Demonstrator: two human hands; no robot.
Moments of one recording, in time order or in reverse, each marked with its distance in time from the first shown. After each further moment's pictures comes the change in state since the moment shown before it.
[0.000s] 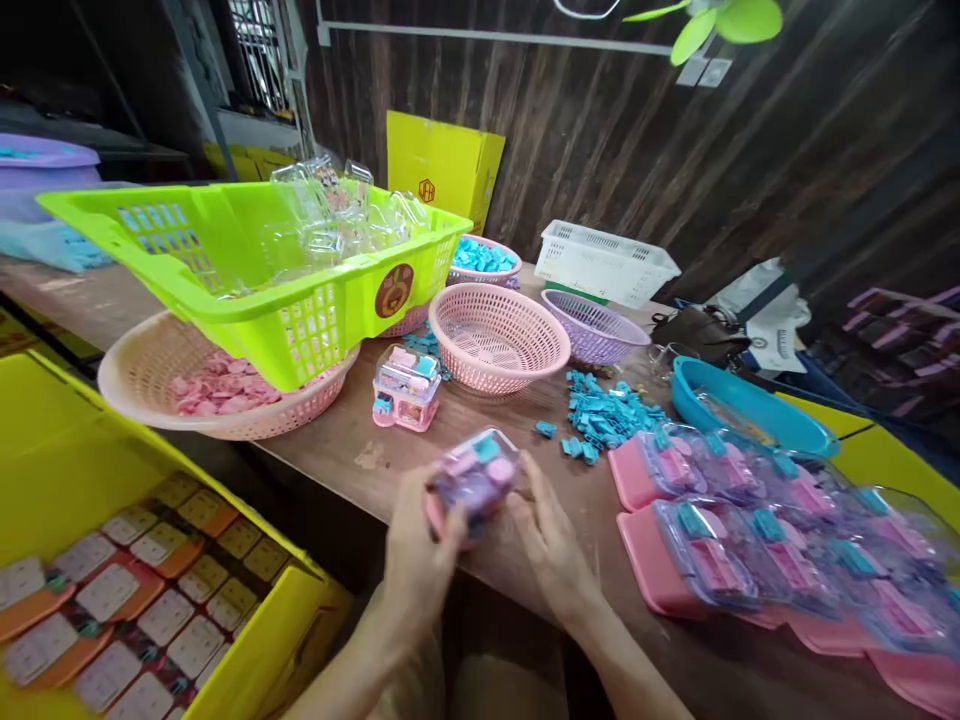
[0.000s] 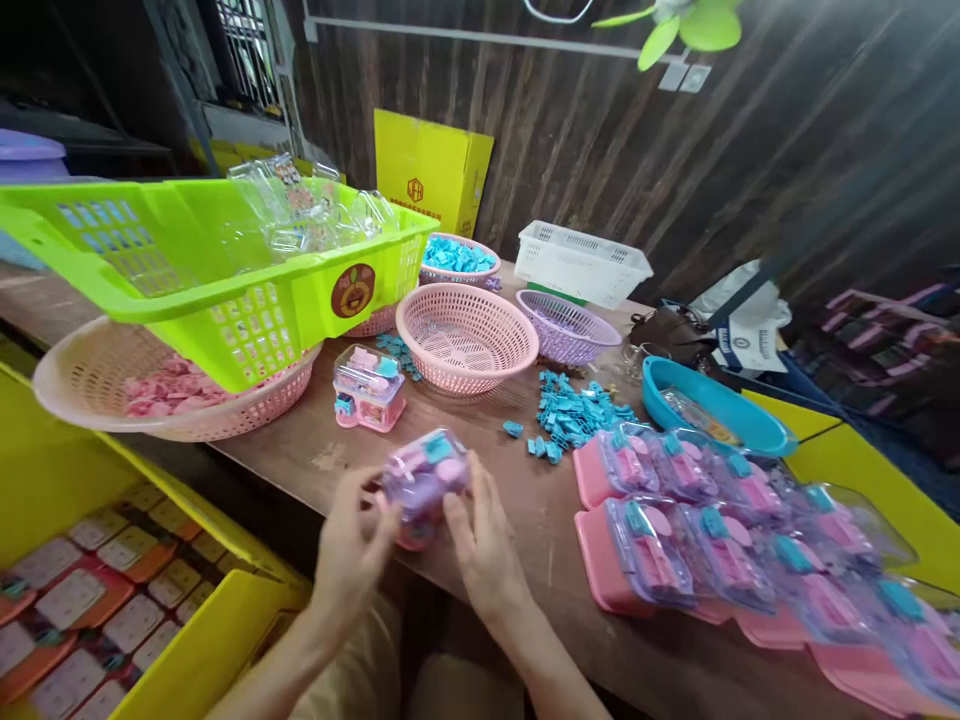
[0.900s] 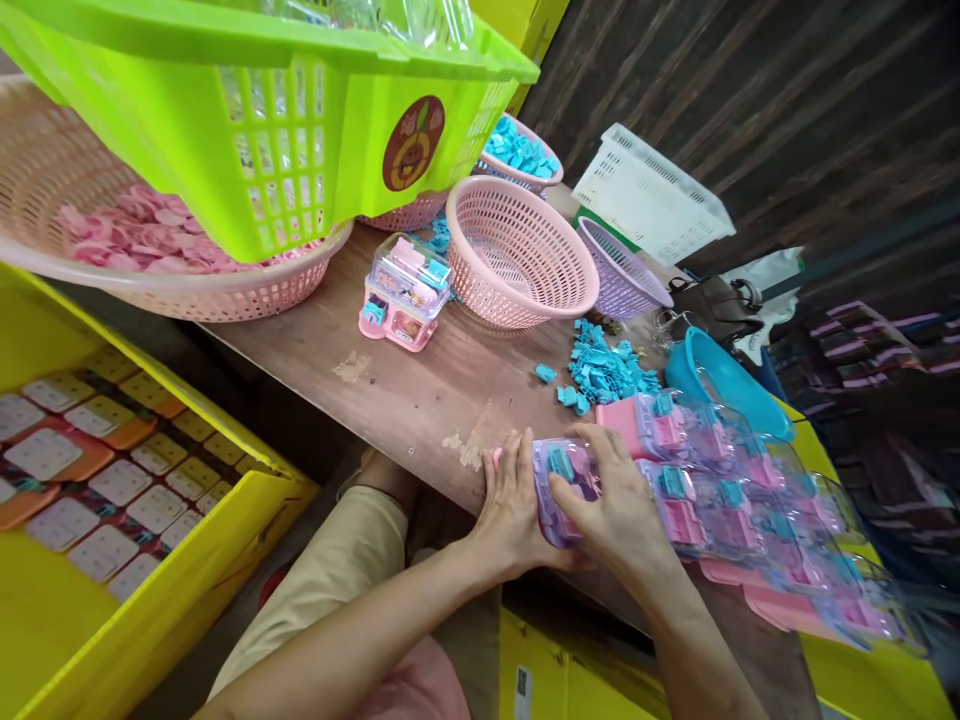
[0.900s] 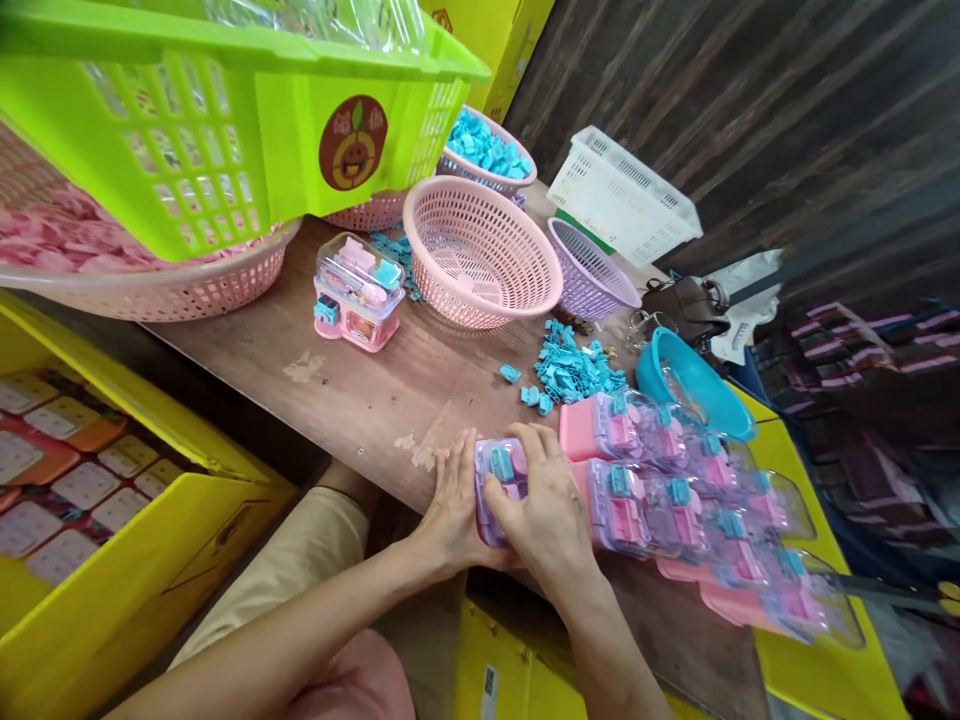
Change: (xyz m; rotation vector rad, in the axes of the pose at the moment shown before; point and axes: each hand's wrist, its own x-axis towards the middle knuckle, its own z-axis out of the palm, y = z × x) left_hand -0.058 0.024 0.110 -0.202 -0.613 -0.107; right_hand 0.004 -0.003 -0.058 -0.586 -0.035 -0.107
